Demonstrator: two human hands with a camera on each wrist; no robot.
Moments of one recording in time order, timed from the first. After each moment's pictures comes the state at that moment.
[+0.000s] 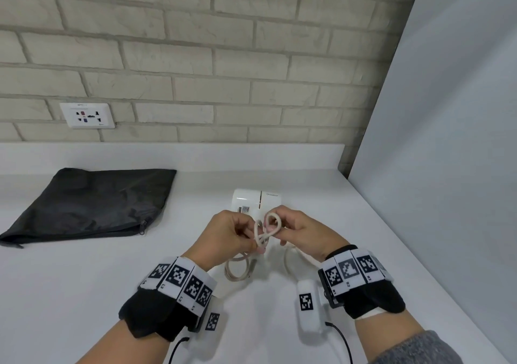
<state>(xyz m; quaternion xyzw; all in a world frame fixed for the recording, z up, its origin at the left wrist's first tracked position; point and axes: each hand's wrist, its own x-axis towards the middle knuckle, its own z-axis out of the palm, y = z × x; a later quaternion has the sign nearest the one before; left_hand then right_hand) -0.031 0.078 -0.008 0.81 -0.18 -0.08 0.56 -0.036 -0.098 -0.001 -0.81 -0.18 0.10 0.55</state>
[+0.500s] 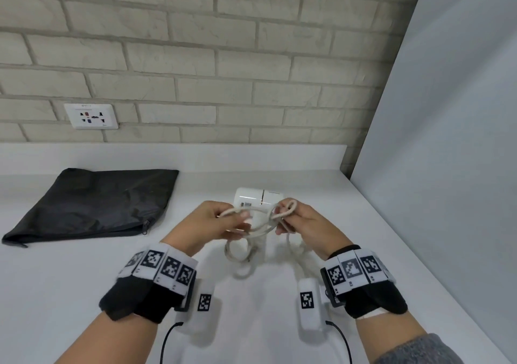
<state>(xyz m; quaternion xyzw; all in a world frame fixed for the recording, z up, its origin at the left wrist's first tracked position) -0.017 0.104 0.004 0.74 -0.10 -0.13 0.65 -0.034 -0.097 0.003 -0.77 -0.13 0.05 0.63</state>
